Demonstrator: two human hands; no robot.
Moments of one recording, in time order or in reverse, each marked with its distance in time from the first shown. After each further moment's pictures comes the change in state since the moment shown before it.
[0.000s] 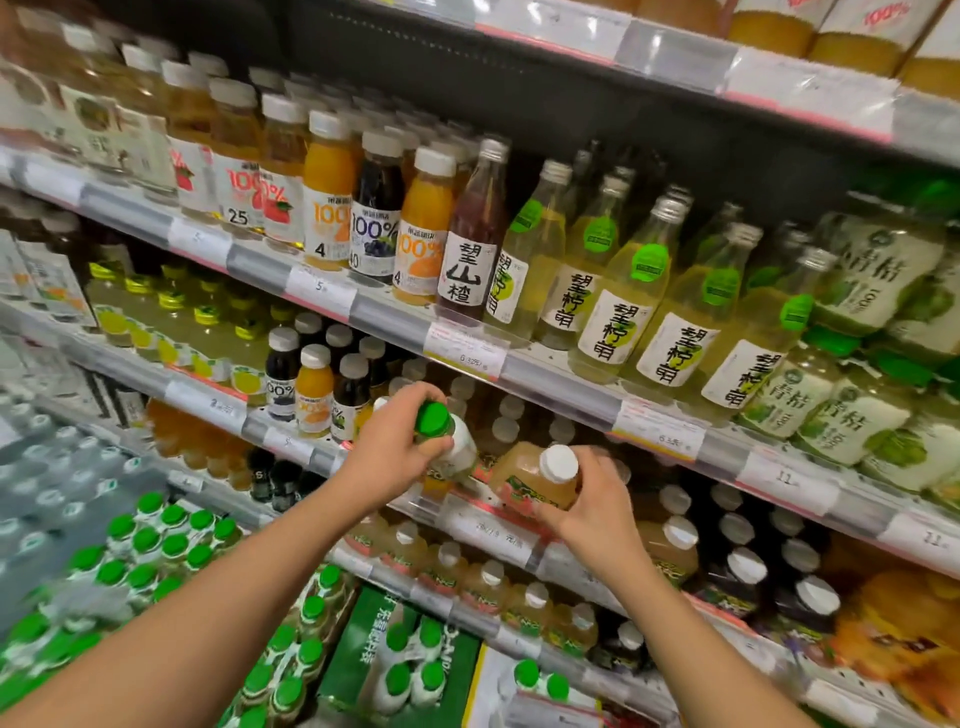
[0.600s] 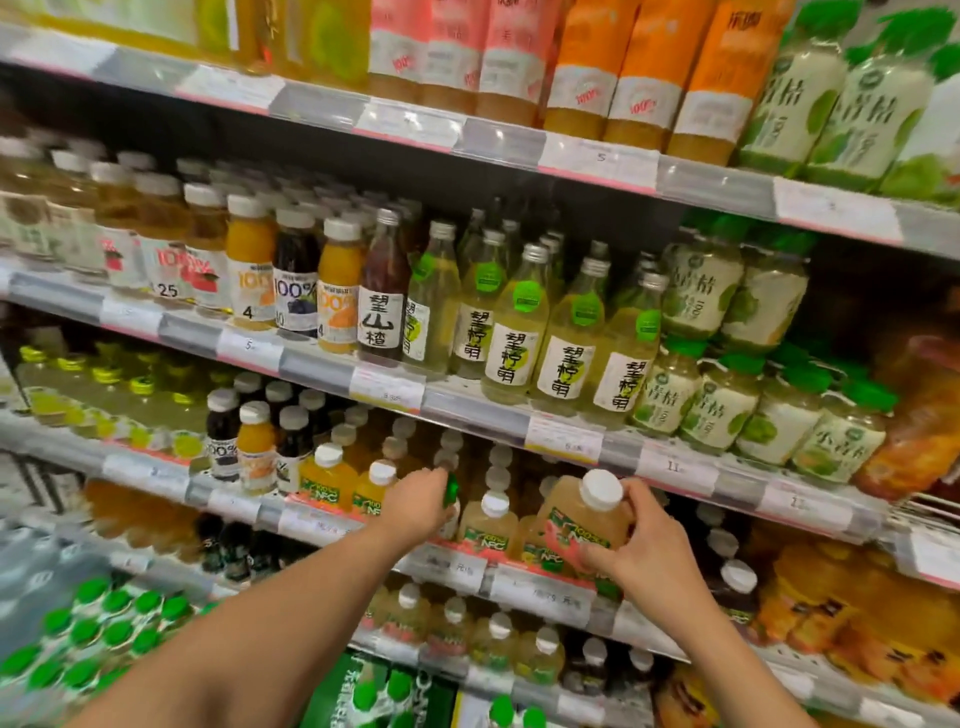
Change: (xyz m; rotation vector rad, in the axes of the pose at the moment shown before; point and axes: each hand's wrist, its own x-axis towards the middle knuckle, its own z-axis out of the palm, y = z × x) left_hand 0.035 0.016 0.121 0.563 -0.315 -0.042; right_hand -0.076 0.029 -0.113 0.206 0.077 0.156
